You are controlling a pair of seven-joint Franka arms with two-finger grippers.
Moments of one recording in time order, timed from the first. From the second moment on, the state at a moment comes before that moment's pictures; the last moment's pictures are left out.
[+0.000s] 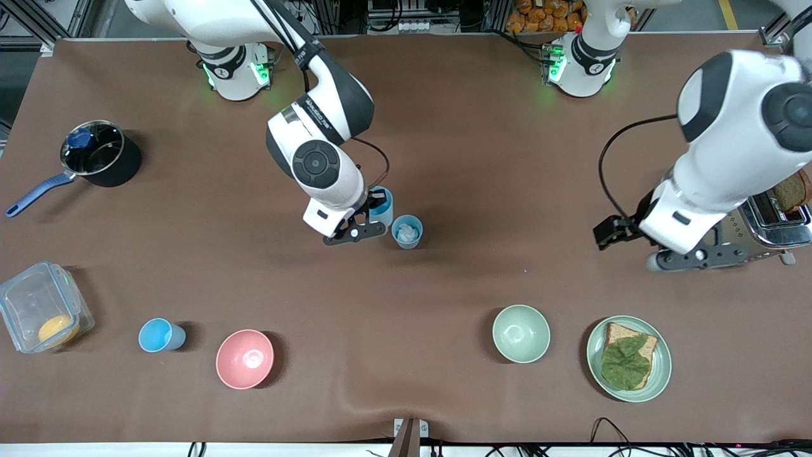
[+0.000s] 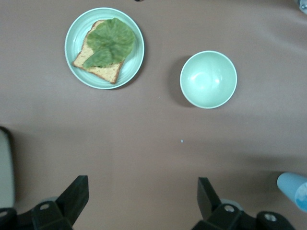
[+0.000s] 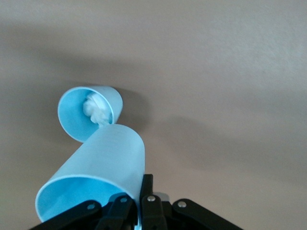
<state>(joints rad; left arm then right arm) -0.14 0.24 -0.11 -1.49 0.04 1.80 -0.33 0.57 0.54 0.08 -1.52 0.15 1.95 0.39</state>
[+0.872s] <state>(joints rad) -0.08 0.10 -0.07 -1.49 0.04 1.62 -0.19 0.61 0.64 0.08 -1.44 0.18 2.03 0.41</state>
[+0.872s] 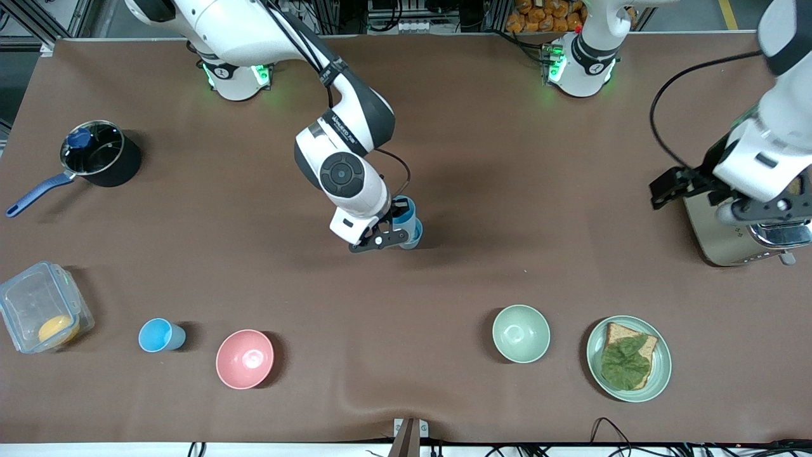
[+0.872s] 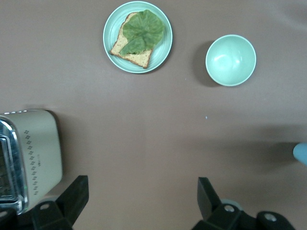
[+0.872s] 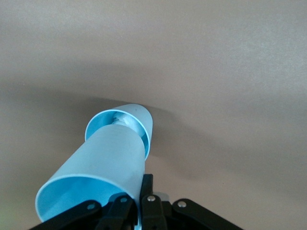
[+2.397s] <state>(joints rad) -0.05 -0.05 -0.04 -1.64 0.01 1.56 -0.16 0.57 0.64 0.06 -1.40 0.18 2.02 0.33</state>
